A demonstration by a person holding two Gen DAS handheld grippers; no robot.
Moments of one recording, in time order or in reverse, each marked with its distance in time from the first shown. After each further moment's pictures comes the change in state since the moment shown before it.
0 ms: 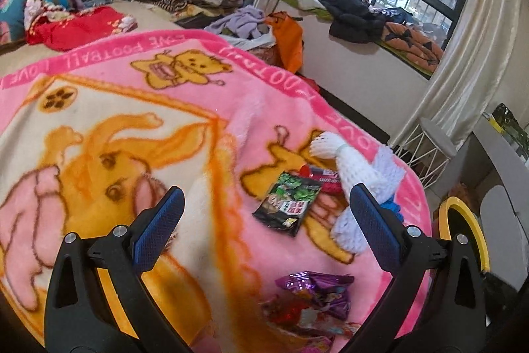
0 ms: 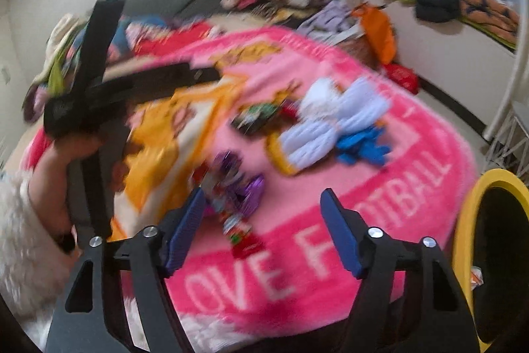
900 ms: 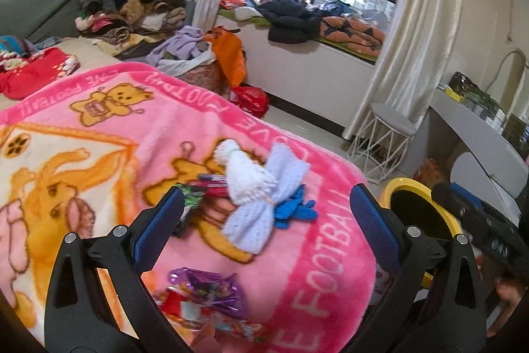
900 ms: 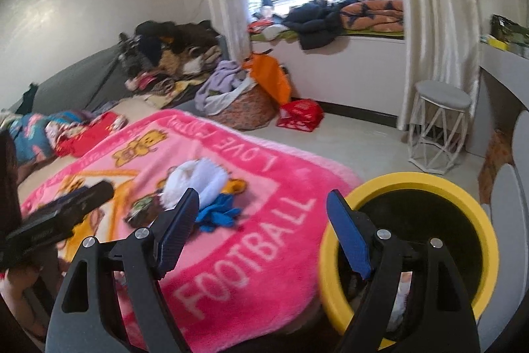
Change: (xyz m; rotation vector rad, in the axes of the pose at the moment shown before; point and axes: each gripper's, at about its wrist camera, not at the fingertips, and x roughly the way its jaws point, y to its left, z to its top) left arm -0.022 -0.101 -0.011 0.175 -0.068 -0.147; right arm -0.087 -0.110 -0.001 0.313 -0.302 -0.334
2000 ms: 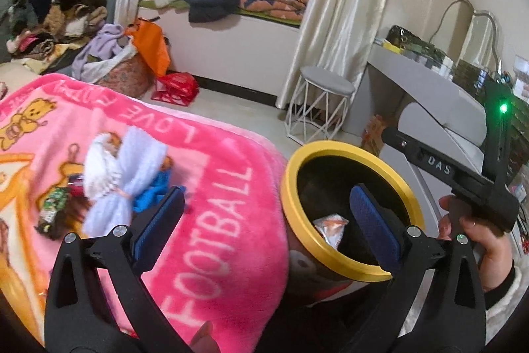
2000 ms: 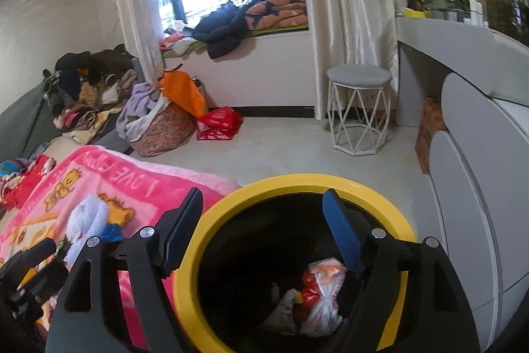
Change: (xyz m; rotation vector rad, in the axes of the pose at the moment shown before) left arm 0.036 -0.126 -0.024 0.178 0.093 -0.238; right arm -0.016 -0.128 -0.004 0.204 -0.040 -0.299
